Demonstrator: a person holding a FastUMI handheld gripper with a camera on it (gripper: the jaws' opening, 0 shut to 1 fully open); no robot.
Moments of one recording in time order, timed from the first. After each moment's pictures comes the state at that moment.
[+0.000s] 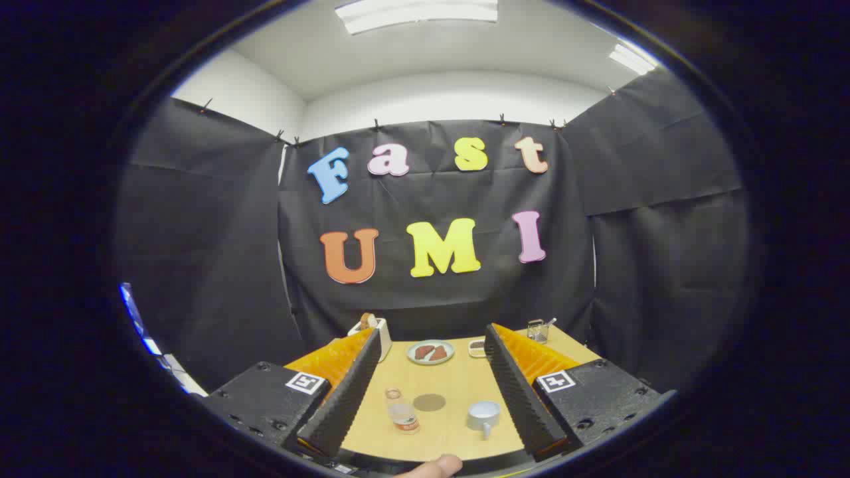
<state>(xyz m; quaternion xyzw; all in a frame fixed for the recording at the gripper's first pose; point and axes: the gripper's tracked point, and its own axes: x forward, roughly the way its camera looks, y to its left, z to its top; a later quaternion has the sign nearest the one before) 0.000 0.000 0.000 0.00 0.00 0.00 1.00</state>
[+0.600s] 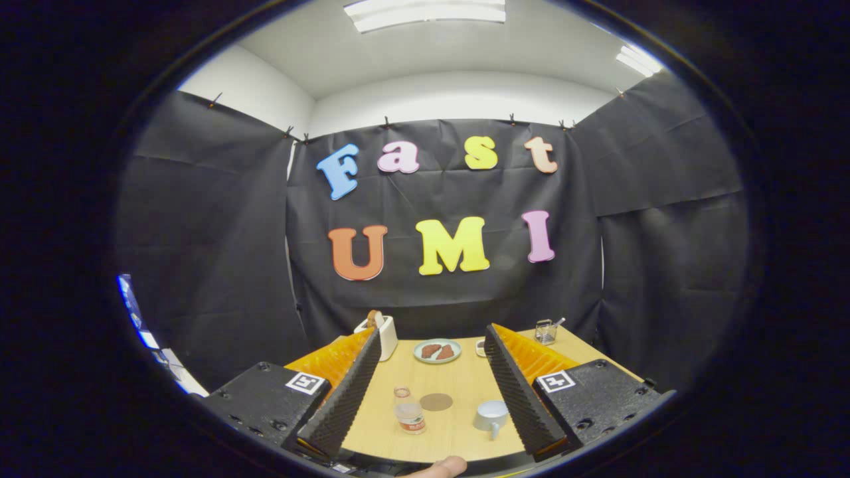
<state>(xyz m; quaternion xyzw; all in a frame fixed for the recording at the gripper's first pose) 0.008 0.025 -0.020 -0.02 0.00 0.02 1.00</state>
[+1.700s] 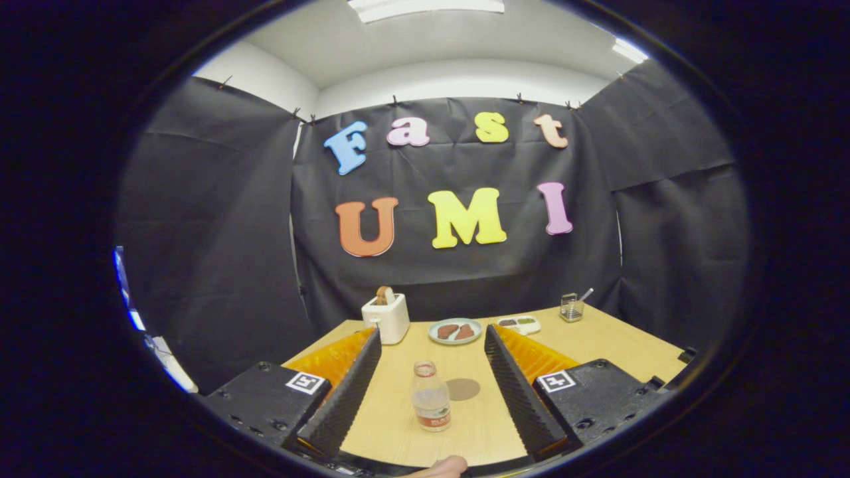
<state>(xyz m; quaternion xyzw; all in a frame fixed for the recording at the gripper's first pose) 0.080 0.051 -0.158 -0.01 0.02 0.02 1.00</state>
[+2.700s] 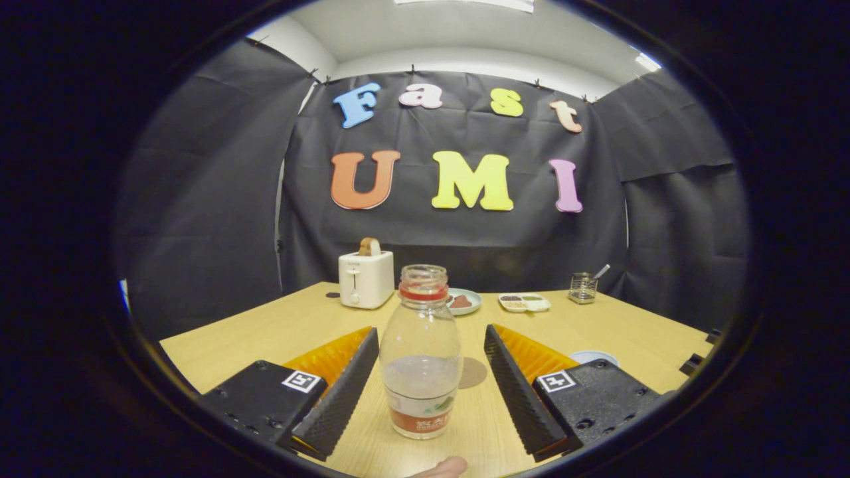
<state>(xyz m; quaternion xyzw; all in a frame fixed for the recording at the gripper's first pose) 0.180 0.053 -0.312 -0.06 0.04 0.00 1.00</state>
